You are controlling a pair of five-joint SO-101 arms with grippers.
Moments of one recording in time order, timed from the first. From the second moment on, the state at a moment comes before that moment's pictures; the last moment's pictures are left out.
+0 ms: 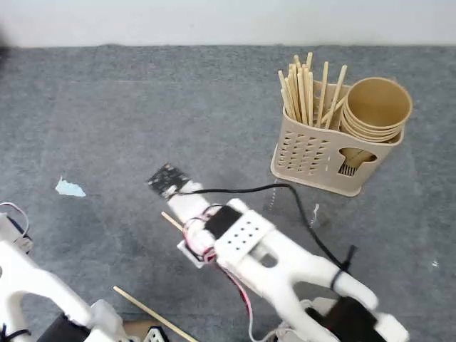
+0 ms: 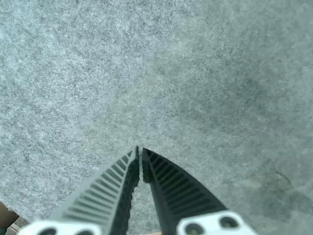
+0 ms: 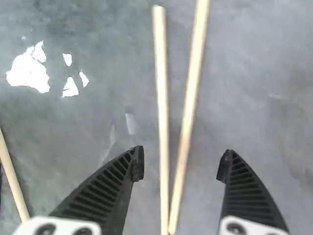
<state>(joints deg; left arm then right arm) -56.3 -21.8 30.7 86.2 3.1 -51.6 -12.7 37.5 58.2 -0.6</state>
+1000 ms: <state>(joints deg) -56.3 -21.8 30.7 86.2 3.1 -44.3 14.5 20.3 56.8 -3.5</state>
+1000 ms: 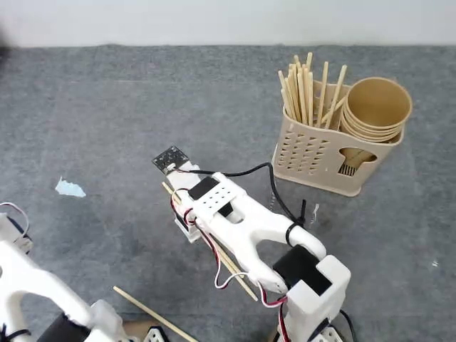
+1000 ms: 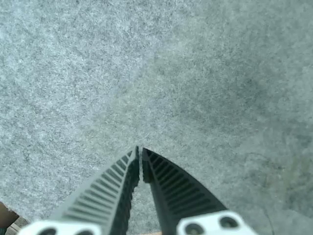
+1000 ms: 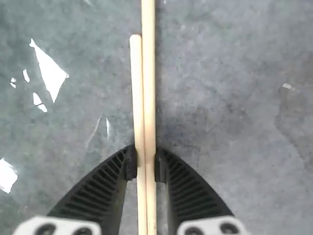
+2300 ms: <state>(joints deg) -56.3 -21.8 31.9 86.2 3.1 -17.2 -54.6 21.5 51.8 8.5</state>
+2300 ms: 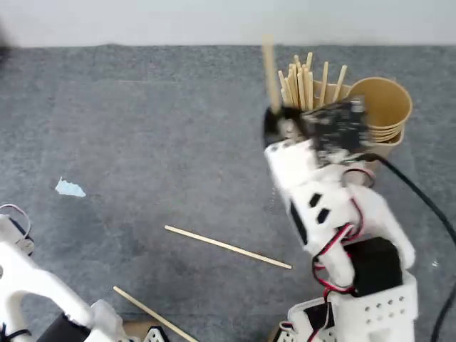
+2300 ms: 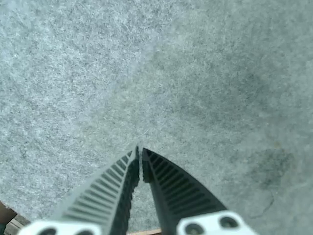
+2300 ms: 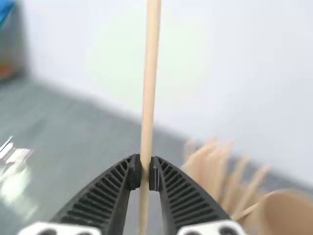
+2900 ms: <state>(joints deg) -56.3 -21.8 31.9 86.2 3.1 -3.3 -46.5 43.4 9.6 8.5</state>
